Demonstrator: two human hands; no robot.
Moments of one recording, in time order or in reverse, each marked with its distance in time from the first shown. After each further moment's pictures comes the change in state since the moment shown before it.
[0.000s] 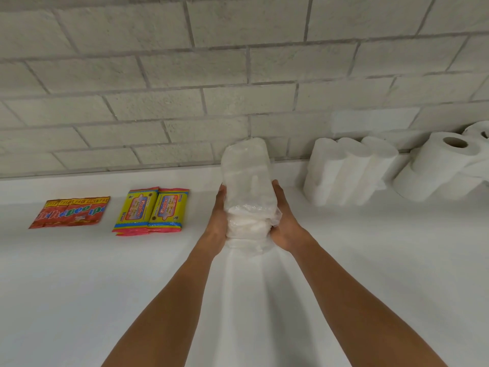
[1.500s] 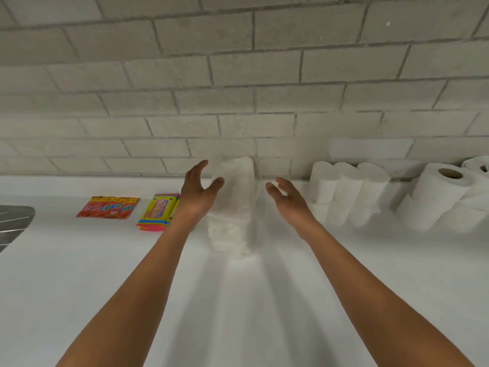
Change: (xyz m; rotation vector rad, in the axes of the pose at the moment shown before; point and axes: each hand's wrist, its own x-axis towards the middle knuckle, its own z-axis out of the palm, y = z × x) left_hand -0.071 0.090 0.003 0.700 0.507 0.534; right_hand -0.053 -0.086 0.002 -0.775 0.190 -0.202
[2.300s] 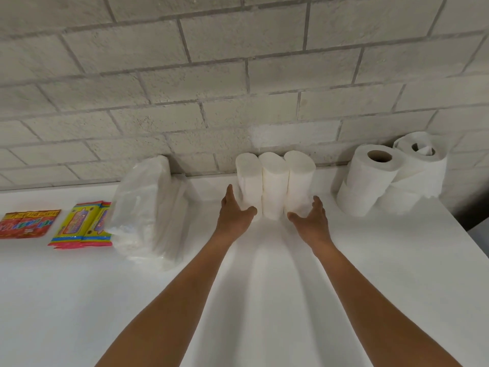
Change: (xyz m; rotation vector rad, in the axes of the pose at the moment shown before) left_hand -0.045 0.053 0.273 0.065 -0.394 -0.277; right_hand 0.038 0.167 -0.188 -0.080 0.314 0.255
